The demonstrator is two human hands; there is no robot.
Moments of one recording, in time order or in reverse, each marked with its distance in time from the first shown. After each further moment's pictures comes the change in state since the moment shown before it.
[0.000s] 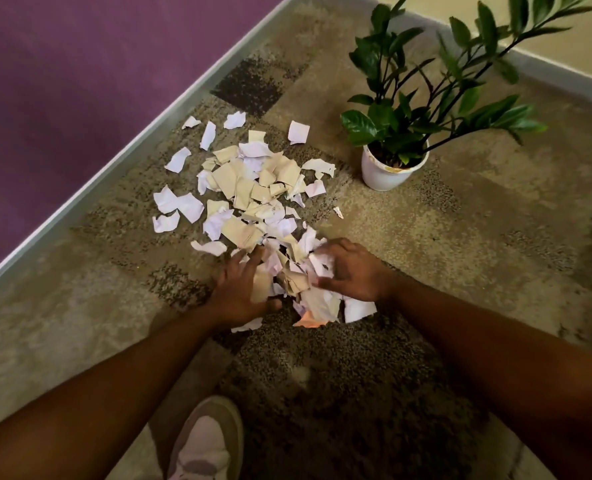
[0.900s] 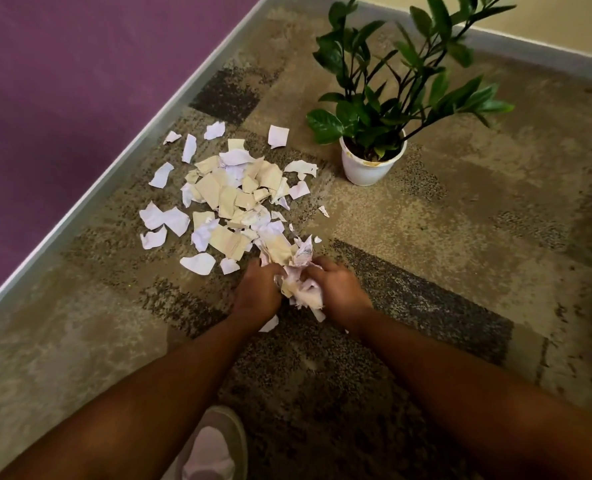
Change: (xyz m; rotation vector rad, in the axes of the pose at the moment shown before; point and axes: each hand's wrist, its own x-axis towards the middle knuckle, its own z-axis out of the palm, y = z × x) left_hand 0.023 0.063 0.028 0.021 0.232 0.014; right_hand -0.021 -0.029 0.048 0.041 0.273 0.065
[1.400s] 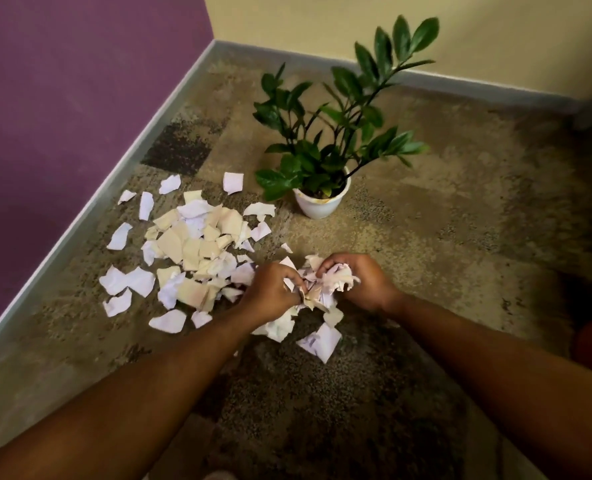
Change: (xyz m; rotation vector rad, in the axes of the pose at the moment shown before) left_hand 0.043 0.103 -0.047 -0.219 -0.256 0.300; right_hand -0.007 0.051 -0.112 0.639 0.137 0.160
